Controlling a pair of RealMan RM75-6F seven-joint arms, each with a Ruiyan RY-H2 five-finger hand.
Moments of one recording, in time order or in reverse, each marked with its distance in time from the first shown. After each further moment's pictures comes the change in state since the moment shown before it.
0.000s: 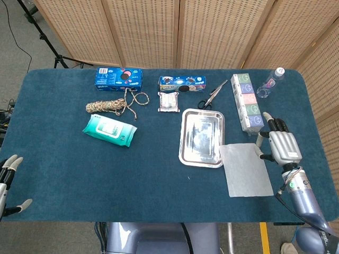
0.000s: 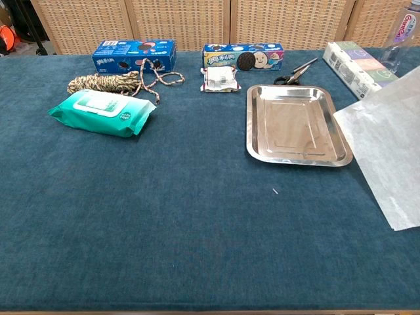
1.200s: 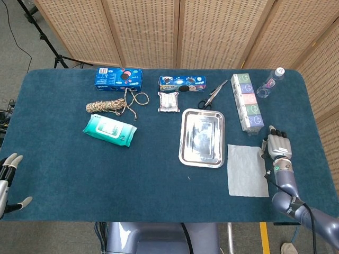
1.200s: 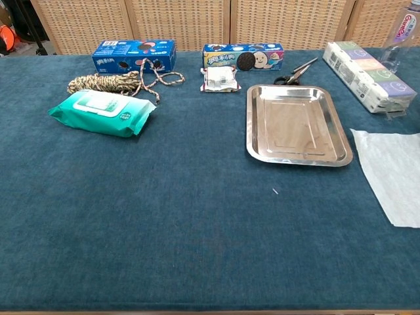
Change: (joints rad) left arm -0.015 -0.022 -0.023 -0.010 -0.066 -0.031 0.063; right arm 0.173 -0.406 -0.050 0.680 0.486 -0.328 -0.230
